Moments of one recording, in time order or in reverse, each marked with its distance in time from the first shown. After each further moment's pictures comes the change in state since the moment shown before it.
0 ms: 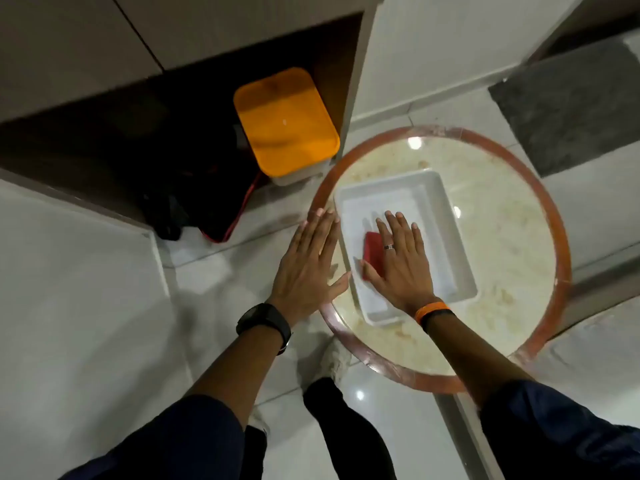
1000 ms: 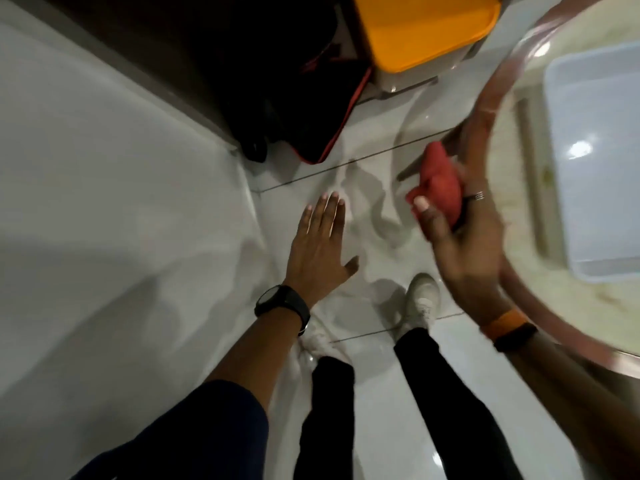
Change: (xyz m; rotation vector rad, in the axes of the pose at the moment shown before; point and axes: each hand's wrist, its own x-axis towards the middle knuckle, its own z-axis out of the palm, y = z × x) left_hand -0.158 -0.174 0.106 0.055 -0.429 -0.207; right_hand -0.027 -0.210 0.072 0.975 0.259 0.190
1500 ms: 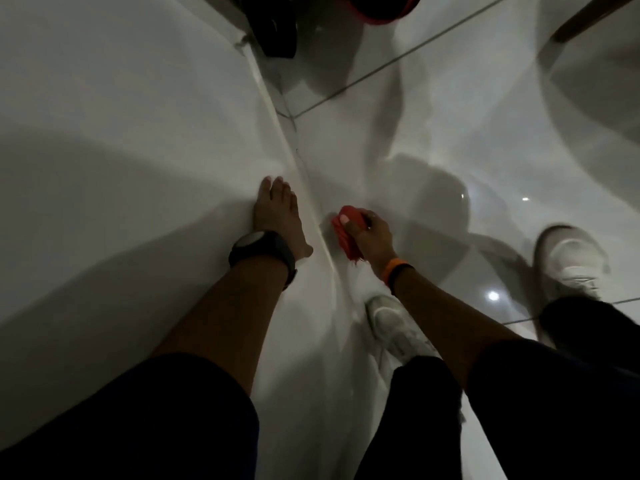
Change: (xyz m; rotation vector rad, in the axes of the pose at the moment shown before) left_hand 0.058 -0.208 0.235 0.753 -0.746 -0.115; right_hand -0.105 0.273 0.427 0.330 -0.473 0.893
